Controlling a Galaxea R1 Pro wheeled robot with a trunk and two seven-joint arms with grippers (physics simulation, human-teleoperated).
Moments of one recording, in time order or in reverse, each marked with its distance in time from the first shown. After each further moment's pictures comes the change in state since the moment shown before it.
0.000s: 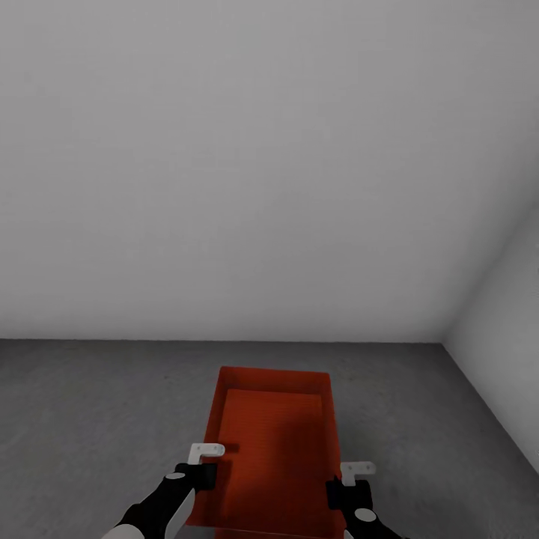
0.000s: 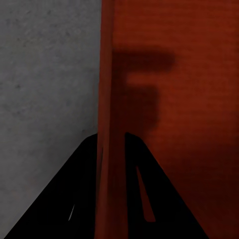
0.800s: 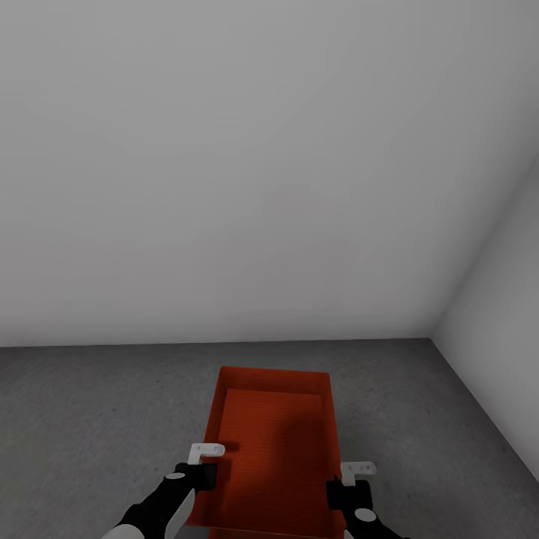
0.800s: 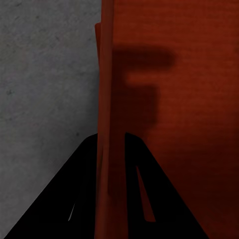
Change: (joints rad) left arm 0.000 0.000 0.000 0.000 0.000 0.000 0.000; right arm 0.000 0.000 0.000 0.000 0.000 0.000 0.000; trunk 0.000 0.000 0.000
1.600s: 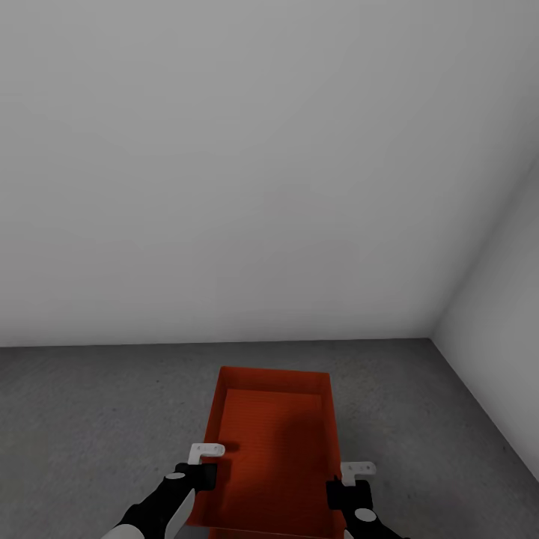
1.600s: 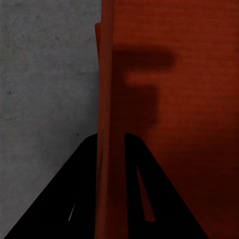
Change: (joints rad) left arm 0.000 0.000 0.000 0.000 0.000 0.000 0.000; right arm 0.000 0.000 0.000 0.000 0.000 0.000 0.000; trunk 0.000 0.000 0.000
